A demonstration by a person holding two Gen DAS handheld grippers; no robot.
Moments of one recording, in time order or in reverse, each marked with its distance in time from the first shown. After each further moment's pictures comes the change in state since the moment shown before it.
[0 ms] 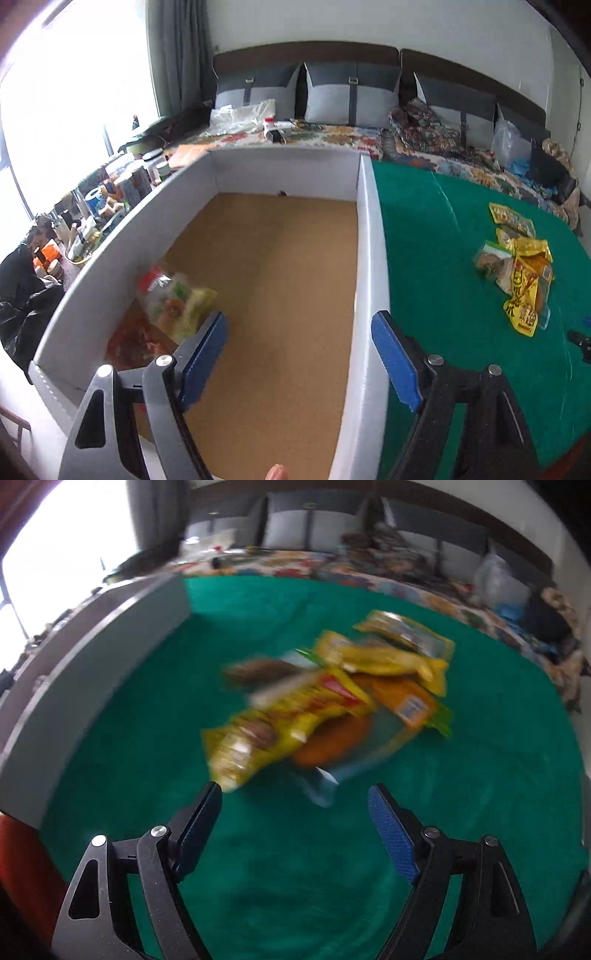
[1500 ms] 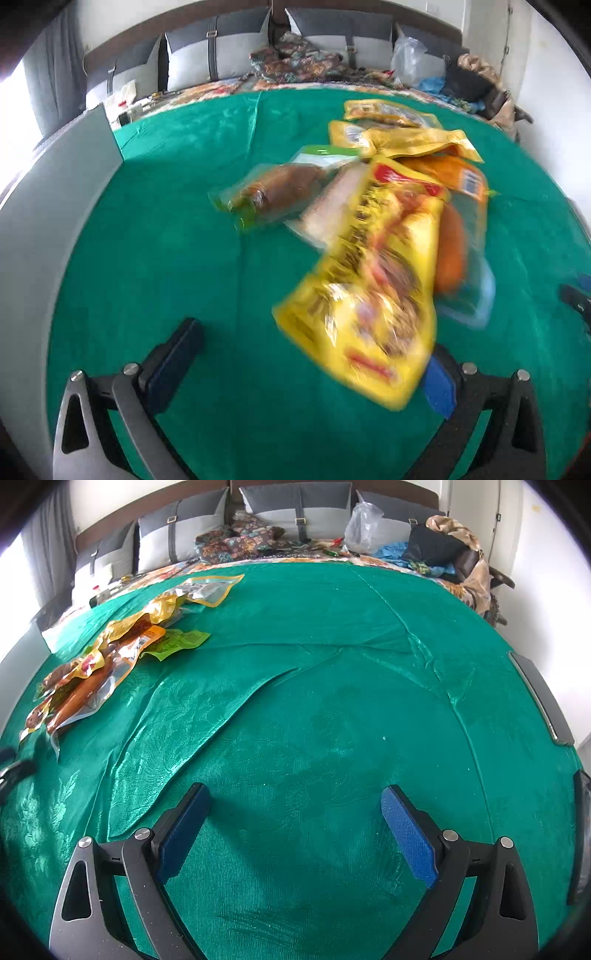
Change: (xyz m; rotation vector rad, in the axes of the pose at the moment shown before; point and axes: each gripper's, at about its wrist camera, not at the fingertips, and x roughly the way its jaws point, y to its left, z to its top) left arm 0.107 -0.264 -0.027 0.234 0.126 -0.247; right arm 0.015 -0.156 -0.068 0.290 -0.033 -0.164
